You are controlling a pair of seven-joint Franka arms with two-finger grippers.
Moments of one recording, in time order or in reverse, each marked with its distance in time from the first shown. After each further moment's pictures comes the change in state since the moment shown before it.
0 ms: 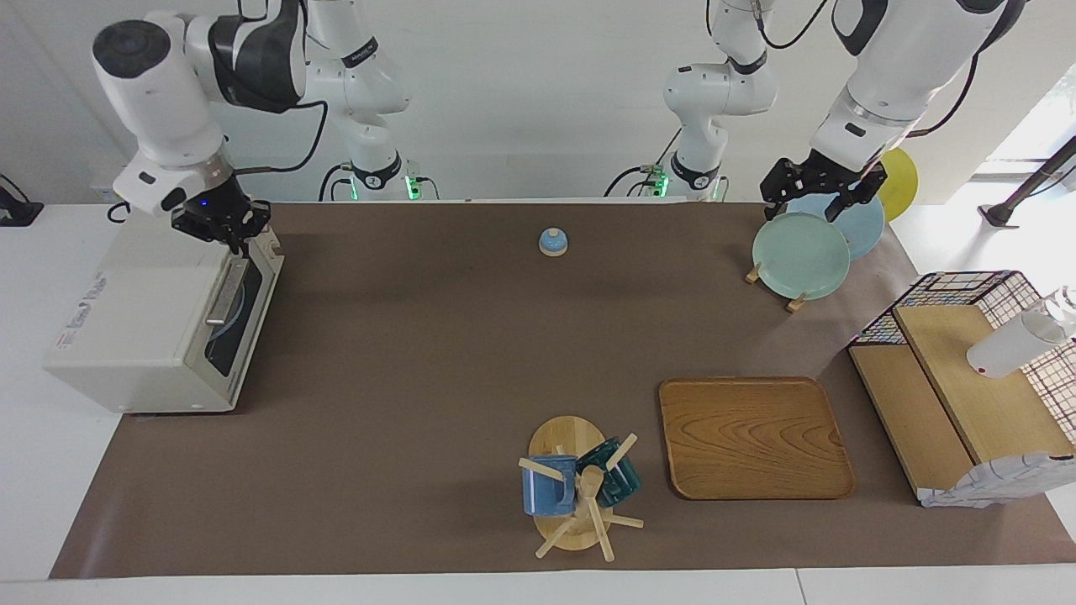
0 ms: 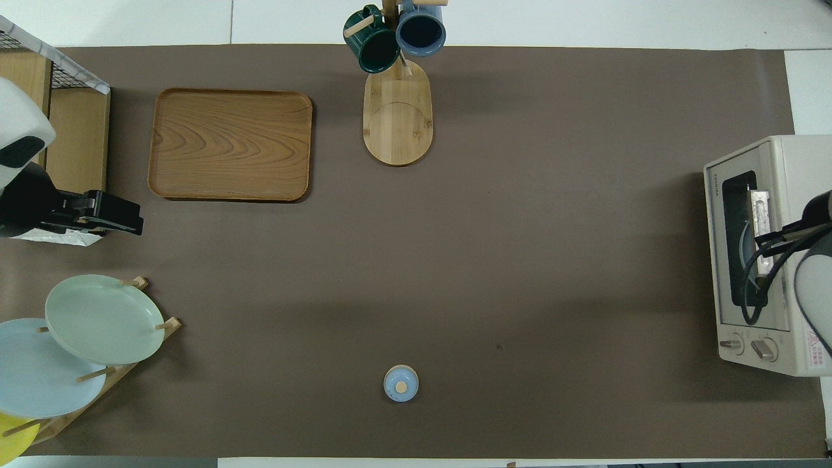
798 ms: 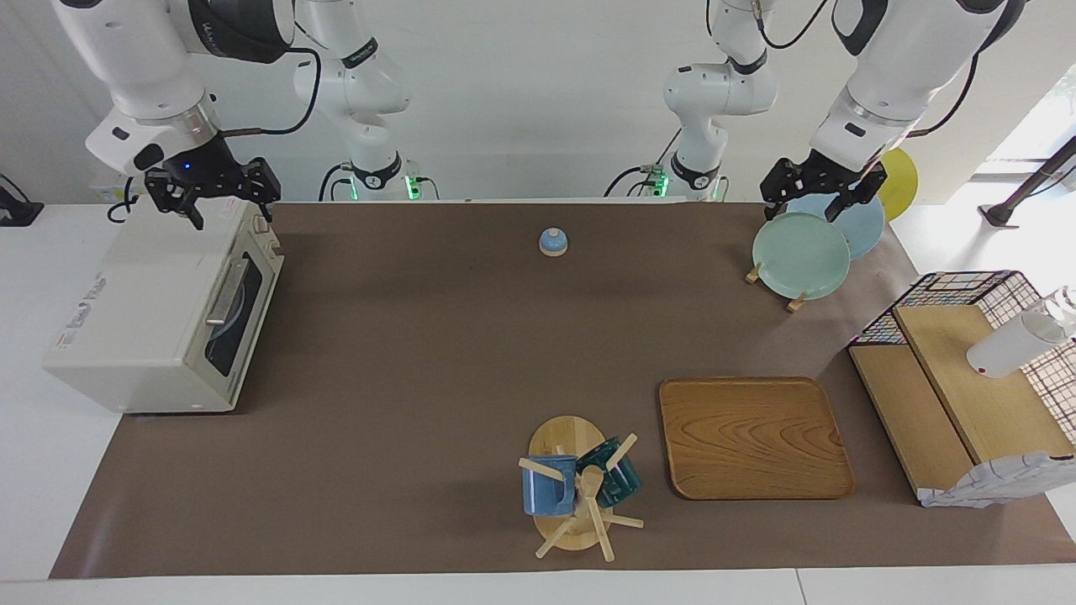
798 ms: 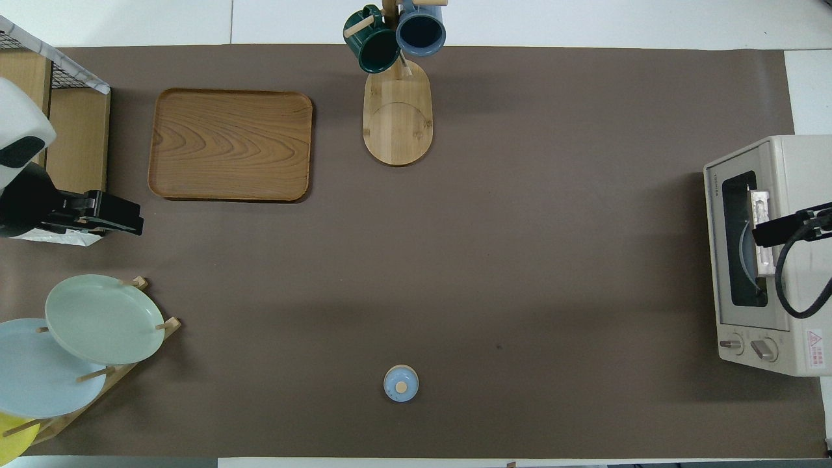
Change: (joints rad) left arm 0.000 0.000 0.000 0.000 0.000 0.000 0.000; right arm -0.002 0.023 0.001 0.094 0.052 -0.064 0.051
